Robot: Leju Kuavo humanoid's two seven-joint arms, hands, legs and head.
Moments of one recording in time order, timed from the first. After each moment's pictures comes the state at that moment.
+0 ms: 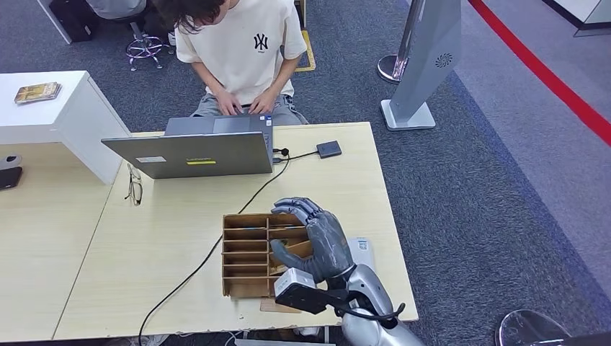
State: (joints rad) left arm 0.26 -0.34 0.36 -0.76 0.15 0.20 0.30; right arm -0.16 0.07 0.63 -1.44 0.61 -0.40 -0.26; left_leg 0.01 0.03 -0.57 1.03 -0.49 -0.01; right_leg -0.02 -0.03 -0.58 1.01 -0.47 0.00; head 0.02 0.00
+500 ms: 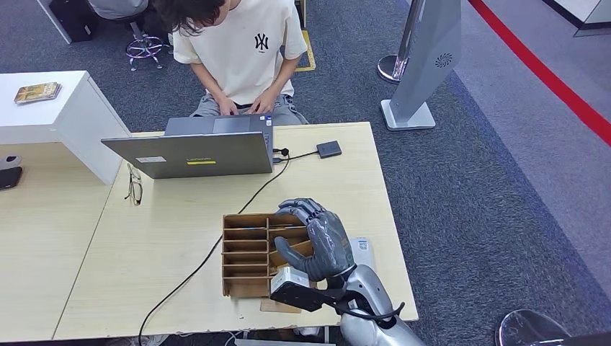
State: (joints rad) left arm 0.26 -0.34 0.37 -0.76 0.10 0.17 0.30; right arm -0.17 0.07 0.63 -1.40 0.68 -0.44 -0.22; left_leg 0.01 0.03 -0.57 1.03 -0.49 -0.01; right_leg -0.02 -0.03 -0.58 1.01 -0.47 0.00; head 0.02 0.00
